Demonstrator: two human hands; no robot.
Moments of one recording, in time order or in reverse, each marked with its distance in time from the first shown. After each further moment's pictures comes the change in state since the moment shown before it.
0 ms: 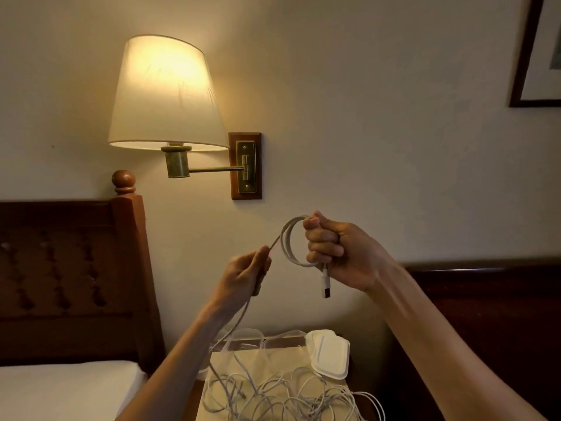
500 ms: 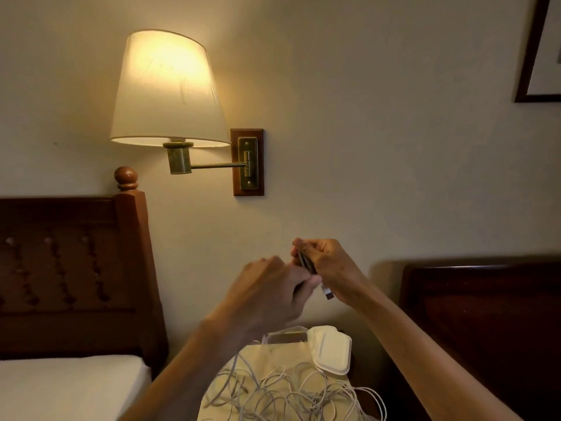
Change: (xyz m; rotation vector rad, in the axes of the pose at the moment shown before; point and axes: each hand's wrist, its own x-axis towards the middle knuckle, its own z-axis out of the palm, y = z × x) left_hand -0.039 0.068 0.037 1.180 -0.183 0.451; right_hand 0.010 0.041 -0.022 -0.854 0.292 -0.221
